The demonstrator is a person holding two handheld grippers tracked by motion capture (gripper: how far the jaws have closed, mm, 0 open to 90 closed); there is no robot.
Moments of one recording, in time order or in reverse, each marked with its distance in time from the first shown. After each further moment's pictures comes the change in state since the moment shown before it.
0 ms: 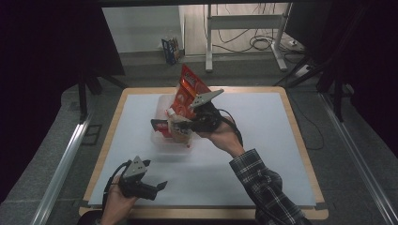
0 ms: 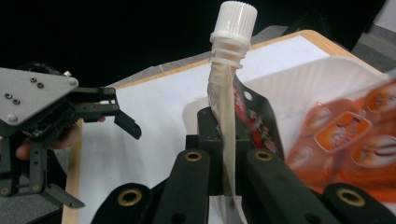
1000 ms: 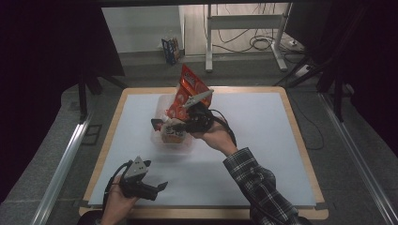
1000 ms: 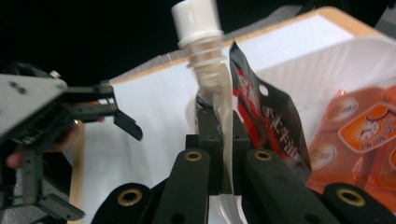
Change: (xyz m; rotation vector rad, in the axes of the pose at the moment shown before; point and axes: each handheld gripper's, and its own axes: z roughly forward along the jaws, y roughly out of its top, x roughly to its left) left arm -0.001 0.000 0.002 0.012 -0.001 0.006; right arm -0.008 -0.003 0.027 0.072 0.033 0.050
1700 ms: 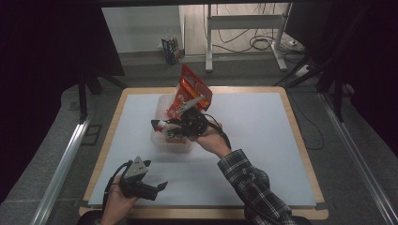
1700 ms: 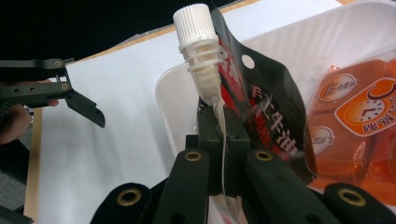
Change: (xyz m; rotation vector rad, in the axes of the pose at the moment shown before) left arm 0.000 0.000 0.000 0.001 0.004 0.001; right arm -0.004 -0.009 0.030 0.067 -0.080 -0.008
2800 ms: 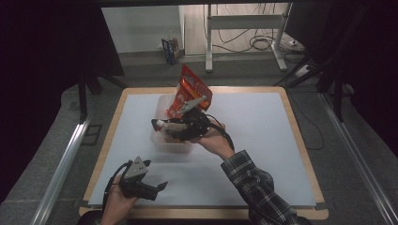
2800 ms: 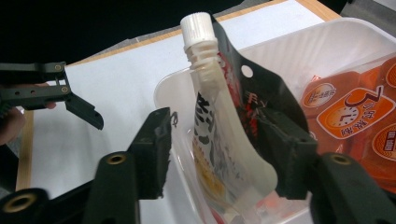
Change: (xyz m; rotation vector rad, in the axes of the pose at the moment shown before) left arm 0.000 0.000 0.000 -0.005 0.005 0.008; right arm 0.008 0.001 -0.012 -0.026 -0.053 -0.036
